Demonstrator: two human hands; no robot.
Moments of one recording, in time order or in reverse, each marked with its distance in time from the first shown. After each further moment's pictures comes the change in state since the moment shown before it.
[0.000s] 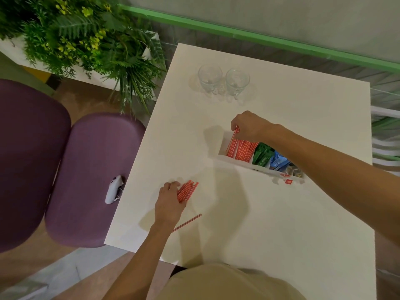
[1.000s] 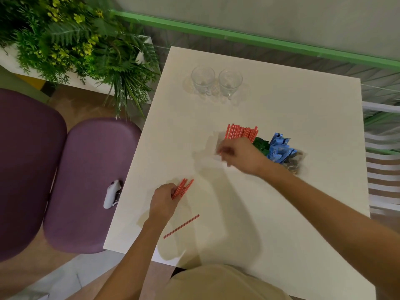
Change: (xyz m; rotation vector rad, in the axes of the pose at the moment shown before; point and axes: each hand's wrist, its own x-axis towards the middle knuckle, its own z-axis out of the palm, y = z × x) left_hand 0.019 -0.004 -0.012 -0.078 -0.061 0.016; right_hand -0.068 -0.038 0.045 0.549 0.154 -0.044
